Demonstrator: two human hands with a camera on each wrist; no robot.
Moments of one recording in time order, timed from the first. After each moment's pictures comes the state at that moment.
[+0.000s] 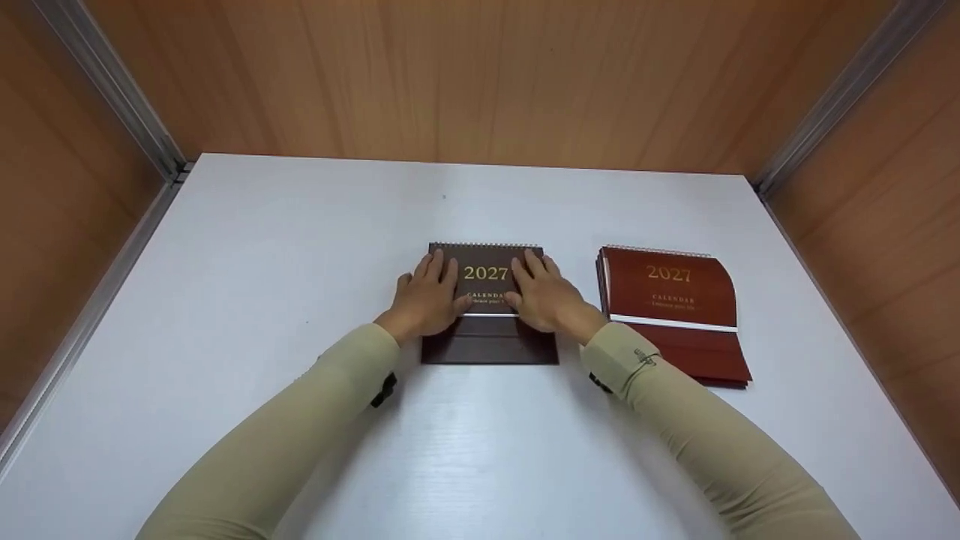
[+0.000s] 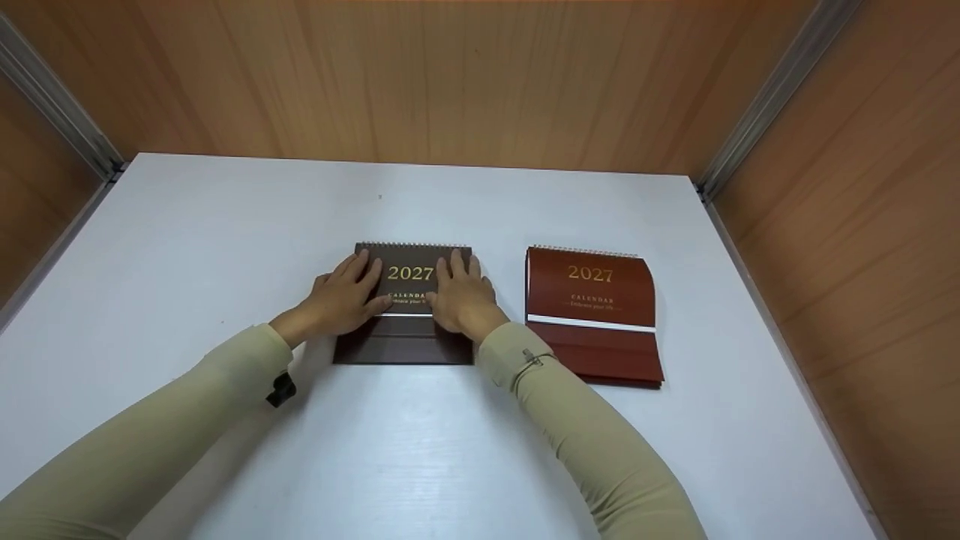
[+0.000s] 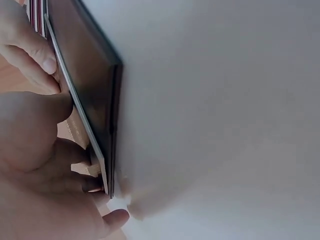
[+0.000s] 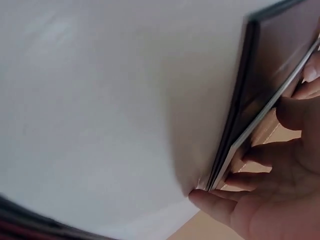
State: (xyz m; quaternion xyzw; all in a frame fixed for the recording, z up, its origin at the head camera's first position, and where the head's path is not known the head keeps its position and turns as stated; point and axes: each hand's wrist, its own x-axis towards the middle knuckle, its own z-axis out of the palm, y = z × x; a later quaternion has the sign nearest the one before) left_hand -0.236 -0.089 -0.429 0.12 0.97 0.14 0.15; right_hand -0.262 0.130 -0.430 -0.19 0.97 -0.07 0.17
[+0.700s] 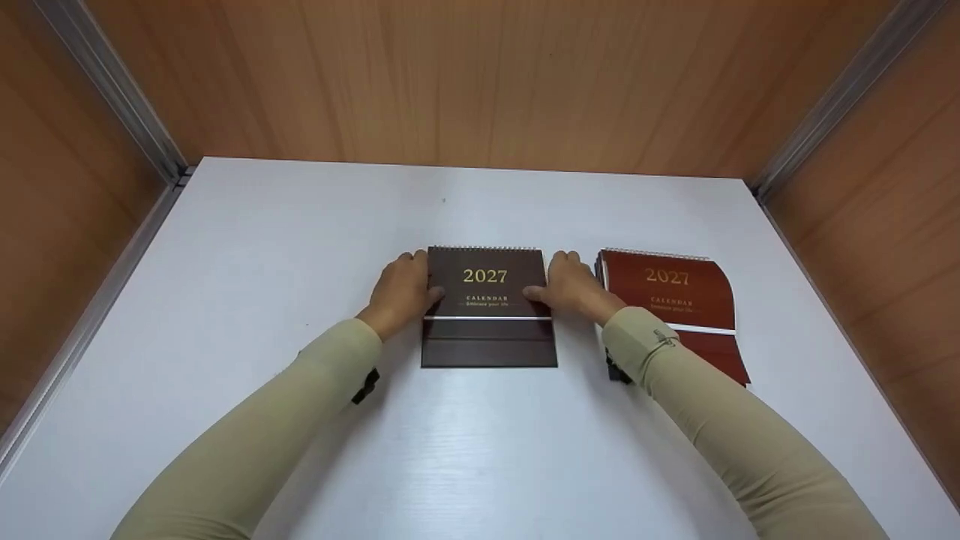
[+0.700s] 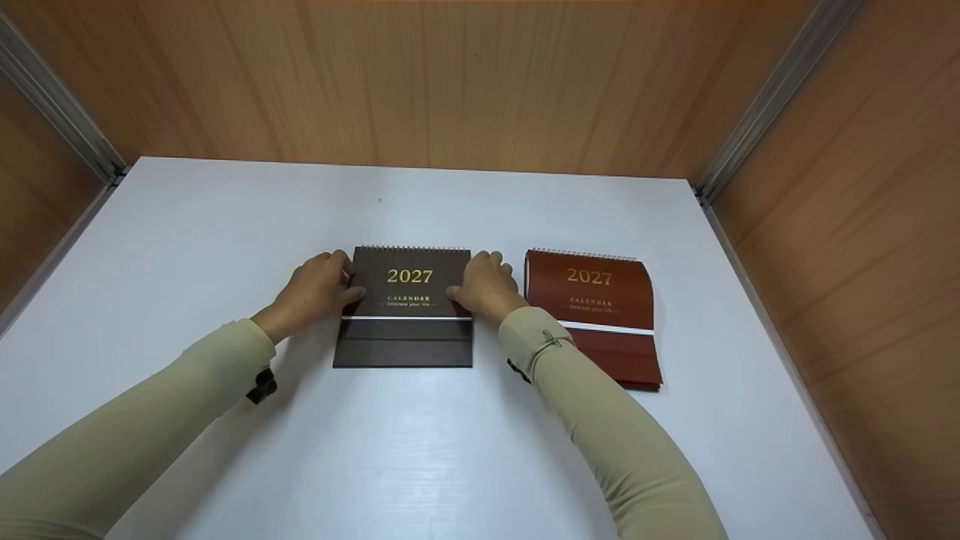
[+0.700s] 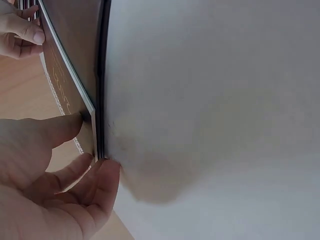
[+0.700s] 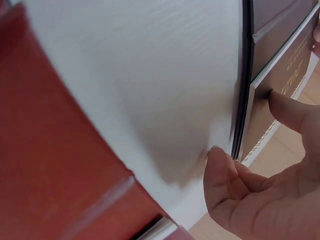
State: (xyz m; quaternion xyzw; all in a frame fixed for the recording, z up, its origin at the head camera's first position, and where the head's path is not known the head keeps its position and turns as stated) left_hand -0.246 -0.110 -0.422 0.07 0.97 0.23 0.03; right_hand -0.280 0.155 -0.416 -0.06 0.97 -0.20 0.15
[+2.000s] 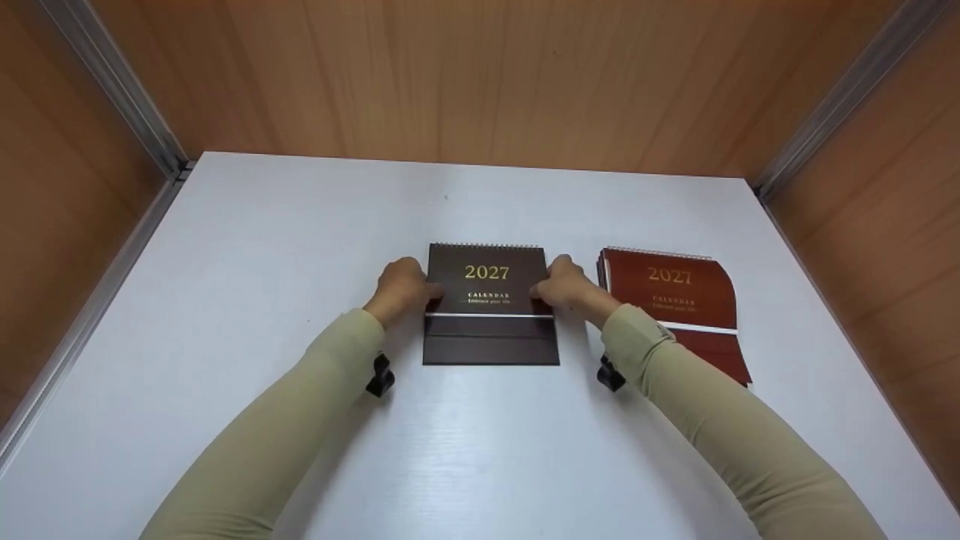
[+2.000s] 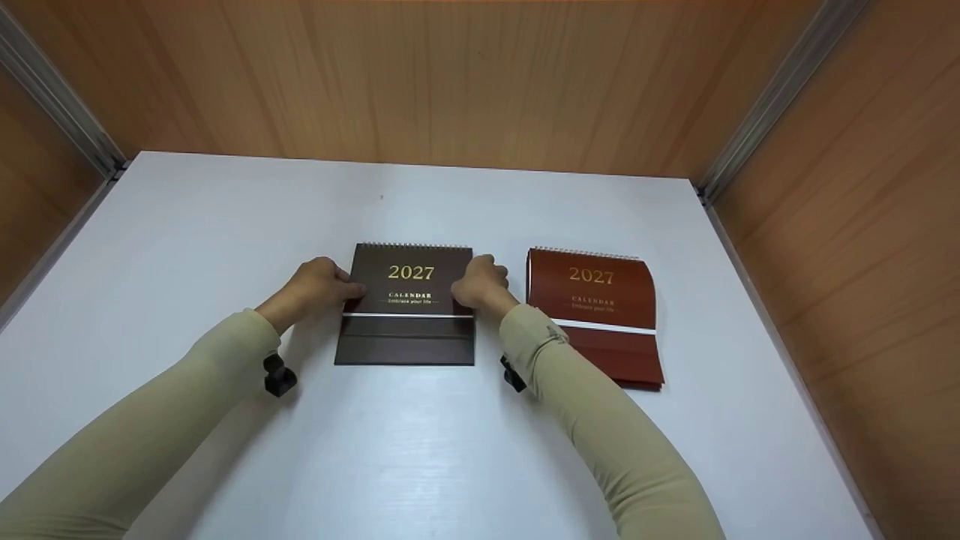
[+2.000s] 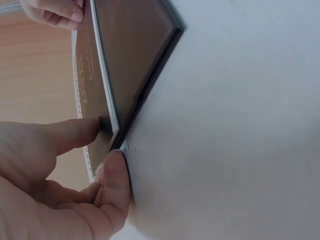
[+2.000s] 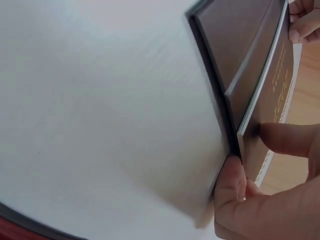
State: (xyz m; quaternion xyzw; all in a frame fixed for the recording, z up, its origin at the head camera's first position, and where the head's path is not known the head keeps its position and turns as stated) left_hand -0.248 -0.105 -0.413 -0.05 0.92 0.36 0.13; right_hand -0.279 0.153 -0.414 0.03 0.91 -0.34 0.22
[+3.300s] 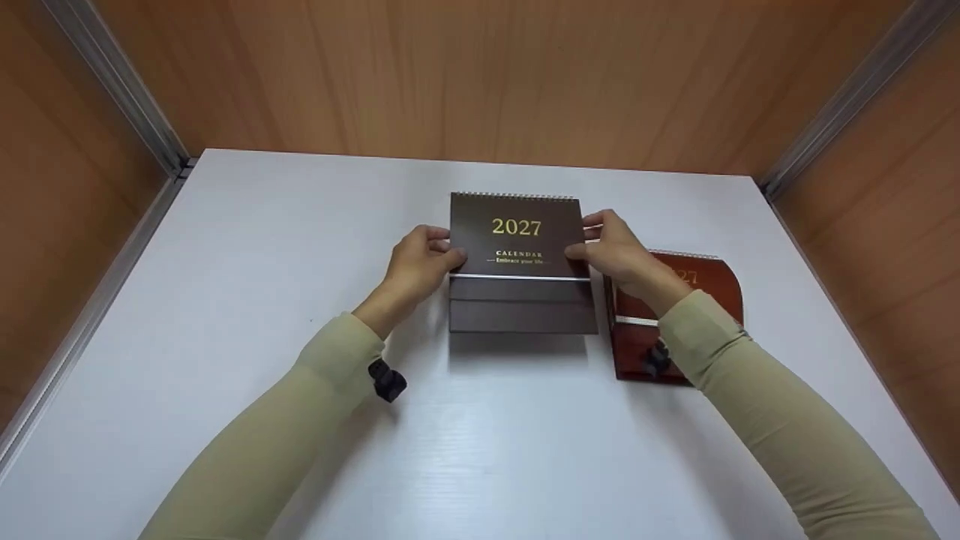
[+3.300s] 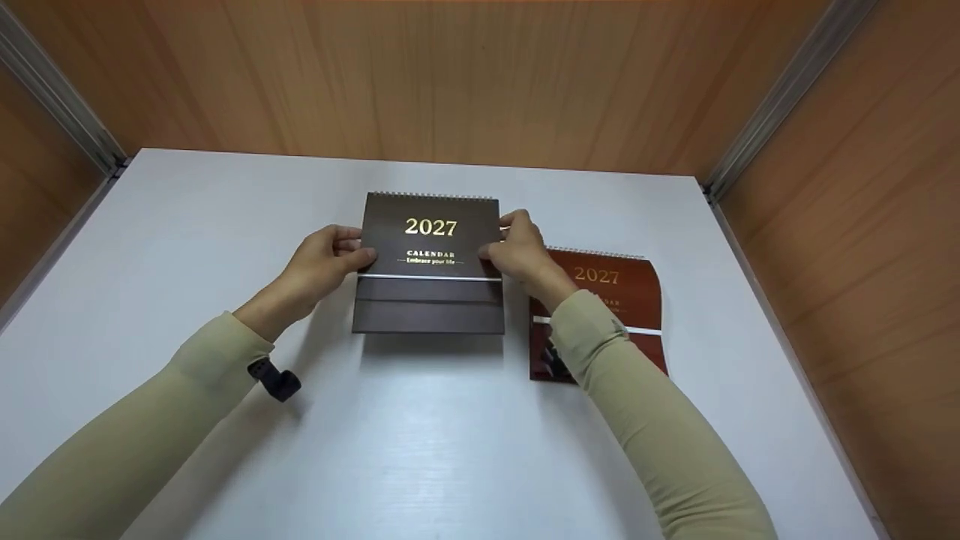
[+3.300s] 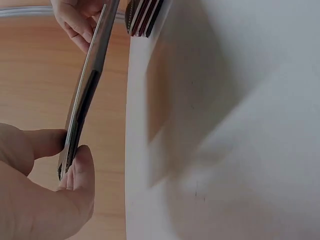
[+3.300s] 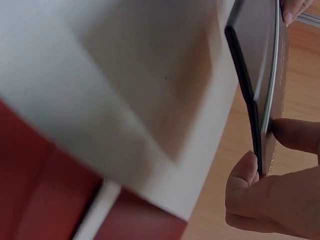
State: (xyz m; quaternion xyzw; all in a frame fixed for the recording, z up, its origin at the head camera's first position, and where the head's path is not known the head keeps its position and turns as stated) left_hand -0.240 -0.086 -0.382 -0.03 0.81 0.58 0.08; right_hand -0.277 0.203 -0.359 0.02 0.86 -0.49 0.15
